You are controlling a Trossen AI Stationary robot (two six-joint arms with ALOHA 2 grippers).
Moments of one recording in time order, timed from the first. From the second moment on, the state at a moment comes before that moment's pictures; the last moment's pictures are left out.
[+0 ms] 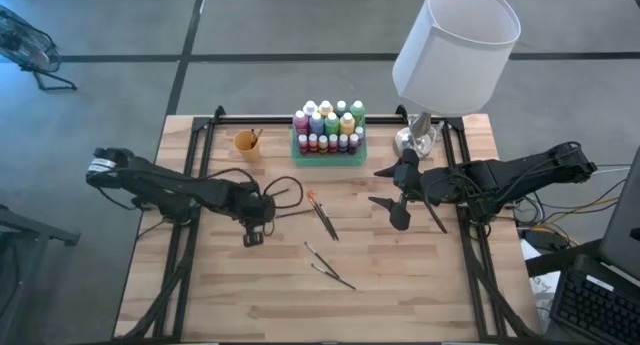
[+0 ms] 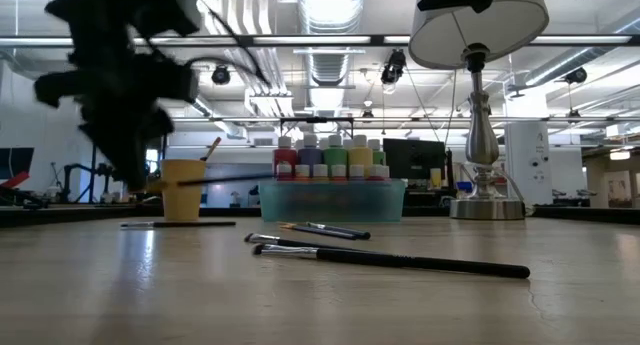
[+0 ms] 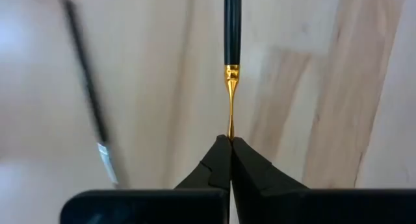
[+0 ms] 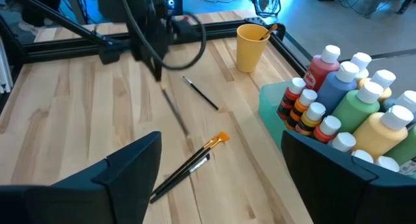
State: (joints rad) left arm -0.15 1.29 0.74 -0.70 -0.09 -0.30; right arm 0.24 1.08 1.02 -0.47 0.44 0.26
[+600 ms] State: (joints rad) left arm -0.12 1.29 1.40 -1.53 -0.60 -0.39; right arm 0.24 1.08 1.02 -0.47 0.44 0.26
